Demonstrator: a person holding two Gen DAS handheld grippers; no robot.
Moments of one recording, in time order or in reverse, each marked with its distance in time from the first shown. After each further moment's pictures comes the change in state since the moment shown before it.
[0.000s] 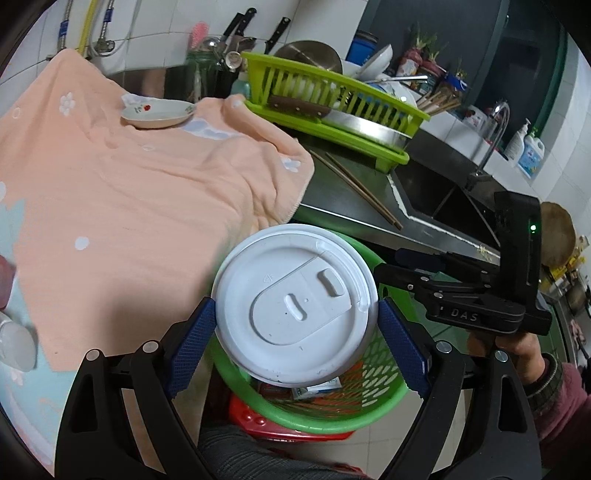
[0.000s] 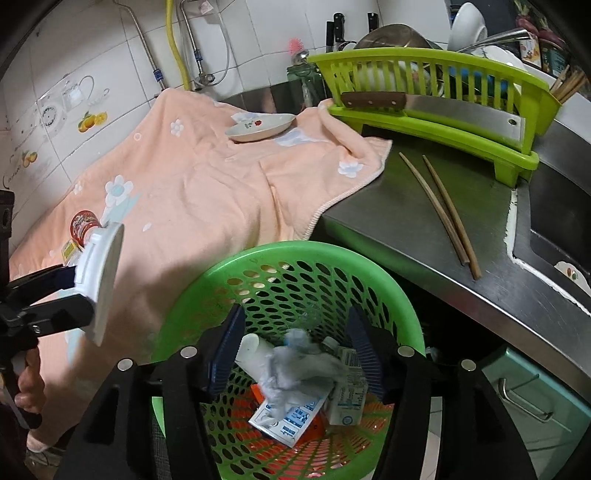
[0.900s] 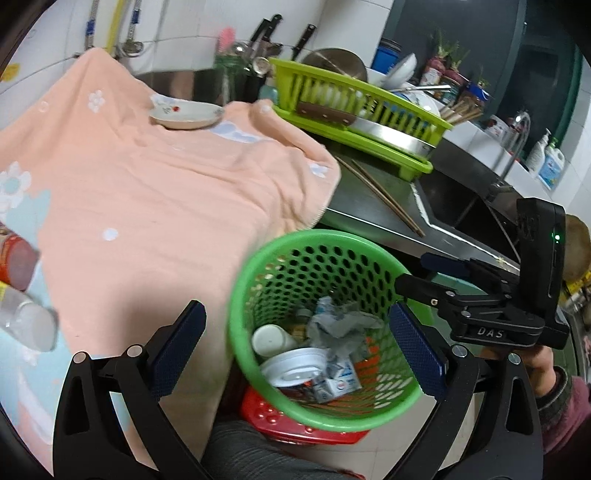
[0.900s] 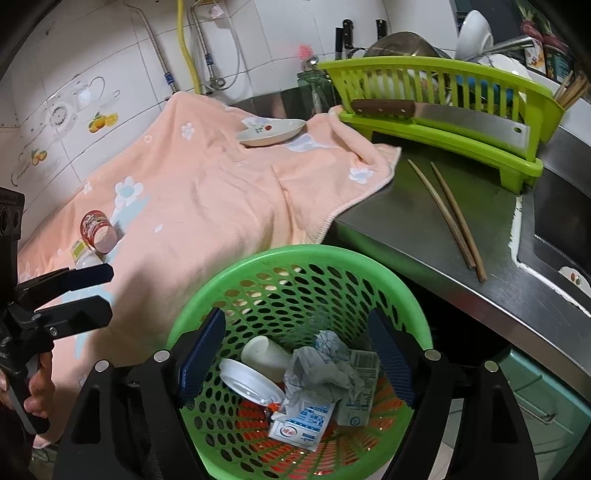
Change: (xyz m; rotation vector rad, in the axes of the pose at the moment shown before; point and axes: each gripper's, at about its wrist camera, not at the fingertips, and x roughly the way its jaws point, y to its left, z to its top) left arm -0.016 0.009 -0.004 -0.051 -0.038 0.104; right arm -0.005 0.013 -0.001 -0.021 -0.020 0.029
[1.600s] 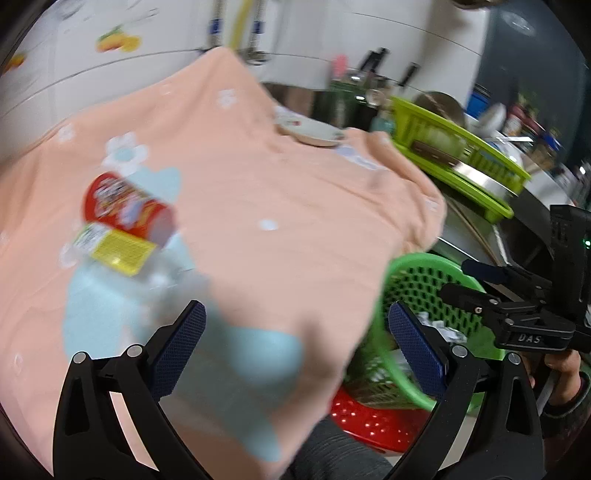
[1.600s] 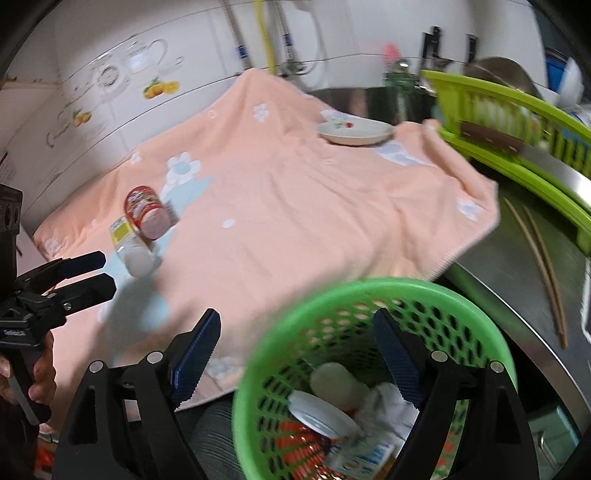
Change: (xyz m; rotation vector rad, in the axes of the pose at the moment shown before) left arm -0.070 0.102 -0.022 -0.187 -0.087 0.288; right arm 0.042 0.093 0.030 -0.170 0.037 0.150
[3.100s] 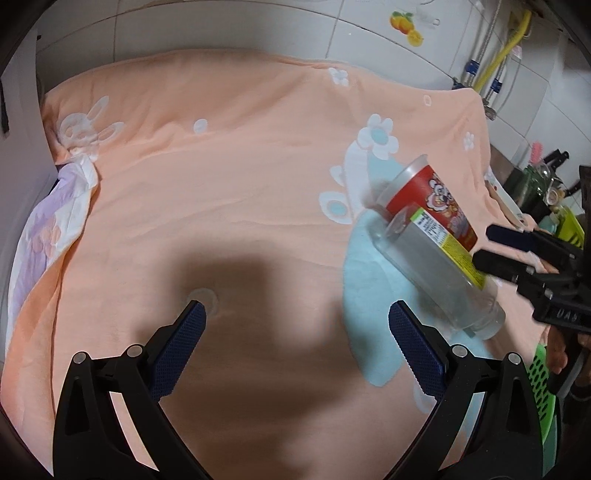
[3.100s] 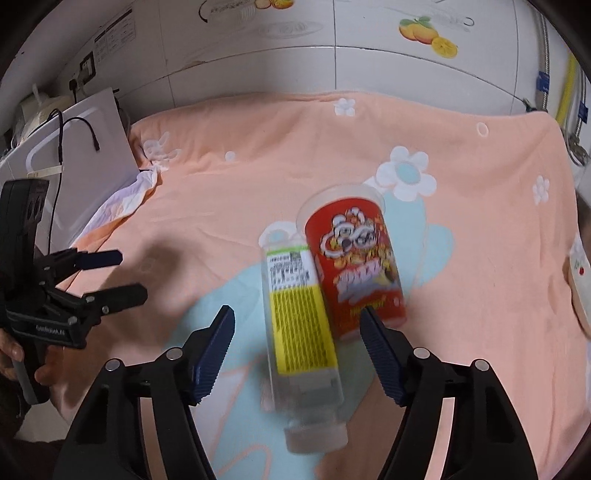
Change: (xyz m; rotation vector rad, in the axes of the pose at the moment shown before) left arm -0.055 0.219 -0.047 -0.488 -0.022 0.397; right arm 0.155 0.254 0.108 -0.604 0.157 0.400
